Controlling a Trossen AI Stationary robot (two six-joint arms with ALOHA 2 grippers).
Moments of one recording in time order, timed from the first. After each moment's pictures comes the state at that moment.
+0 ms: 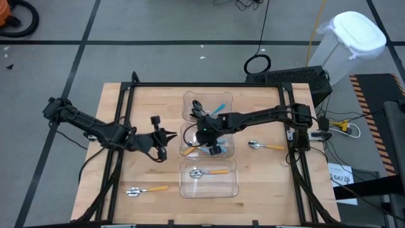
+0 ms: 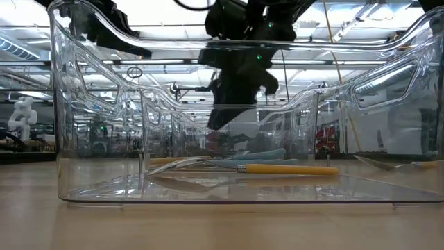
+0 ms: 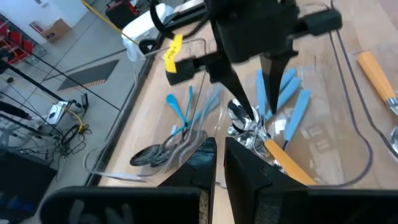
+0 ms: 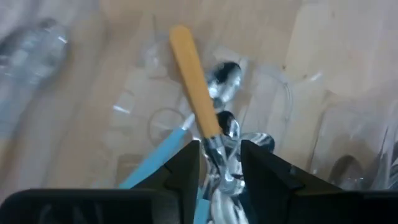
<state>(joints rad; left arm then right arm) -0.34 1.06 0.66 -0.19 -0.67 0.11 -0.06 1.92 1.35 -0.44 -0.08 -0.38</state>
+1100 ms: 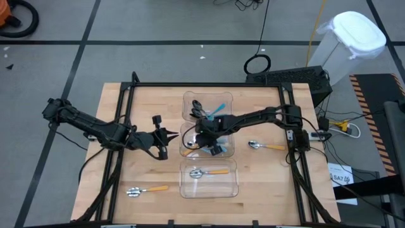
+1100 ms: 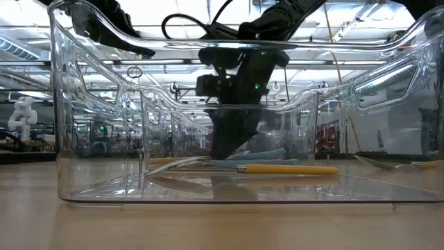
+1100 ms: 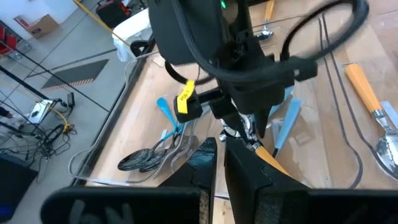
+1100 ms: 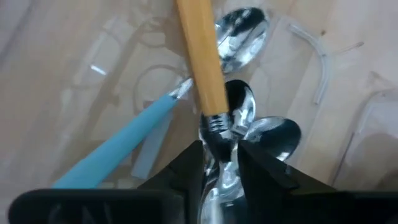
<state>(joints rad) -0.31 1.06 0.66 -0.16 -0.60 0.10 -0.07 2.04 1.35 -0.43 -0.07 -0.52</state>
